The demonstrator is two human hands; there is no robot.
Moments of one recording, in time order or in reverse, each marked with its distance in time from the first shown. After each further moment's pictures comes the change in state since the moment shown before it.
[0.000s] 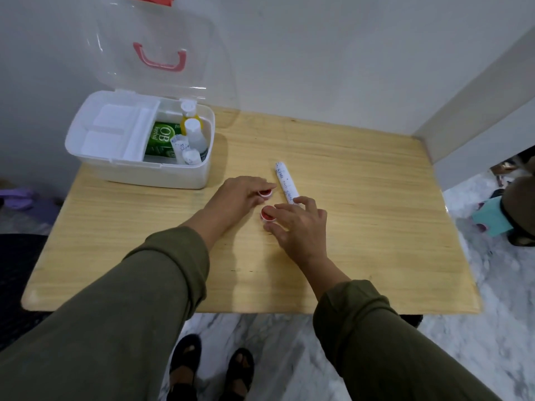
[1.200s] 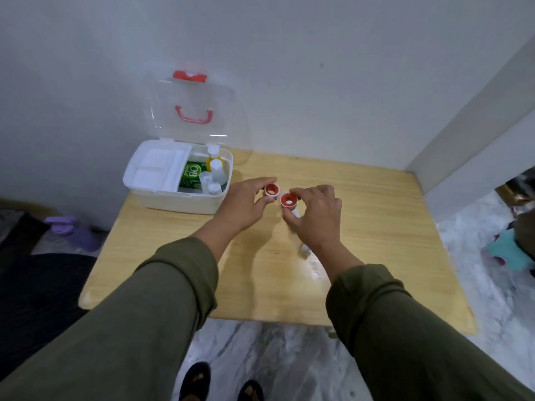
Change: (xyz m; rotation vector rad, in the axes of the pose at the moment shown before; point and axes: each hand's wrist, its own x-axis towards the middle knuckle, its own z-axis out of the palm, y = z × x) left_hand -0.019 0.069 -0.047 0.033 0.231 -0.053; right_hand 0.048 -0.026 -0.075 0.018 0.012 0.058
